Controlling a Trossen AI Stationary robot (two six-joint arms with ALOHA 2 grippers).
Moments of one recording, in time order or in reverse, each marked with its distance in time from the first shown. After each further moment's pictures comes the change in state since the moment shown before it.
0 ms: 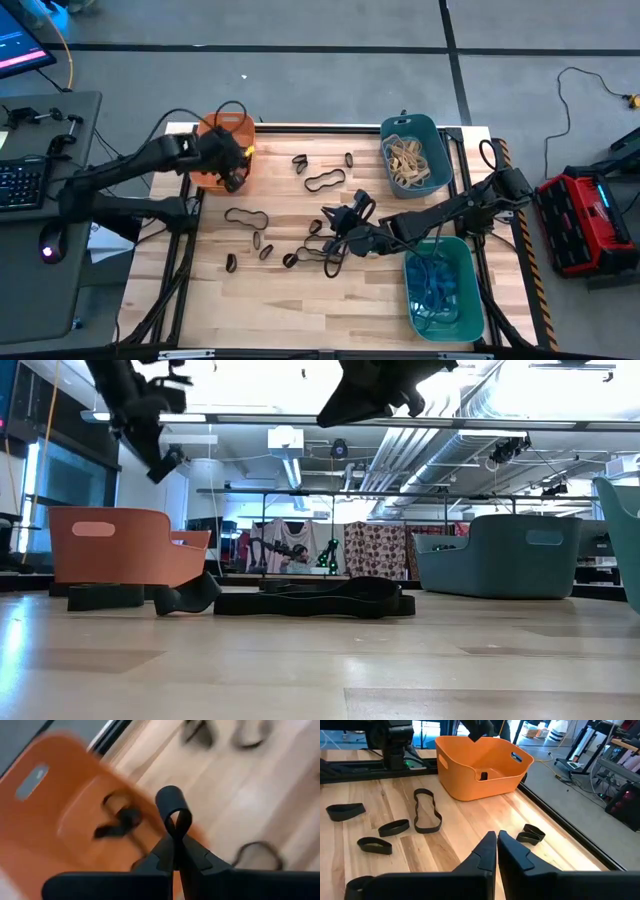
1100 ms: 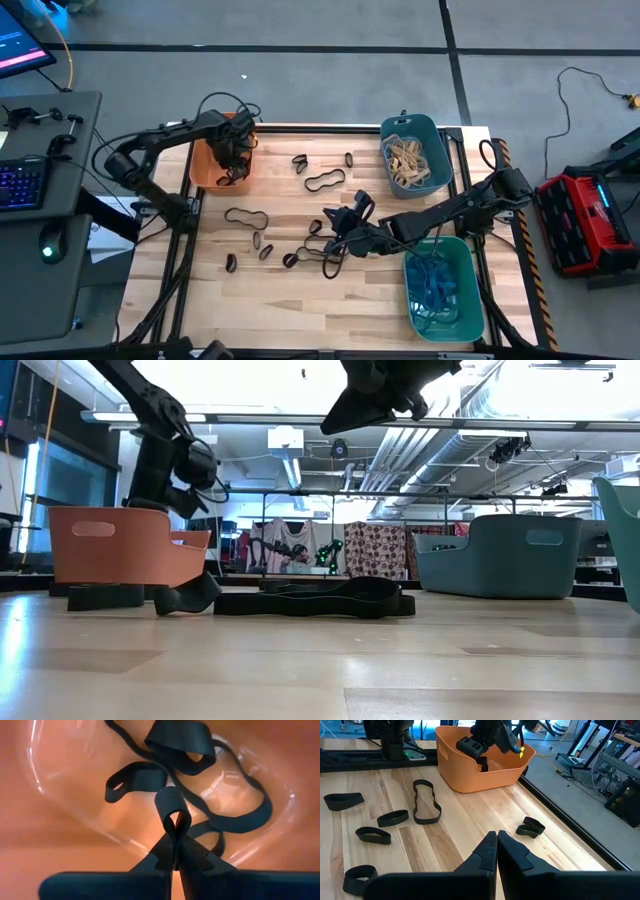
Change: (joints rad) left arm 0.428 0.557 0.000 -0.006 0.043 0.389; right arm 0.000 0.000 0.000 -0.053 -0.014 0.026
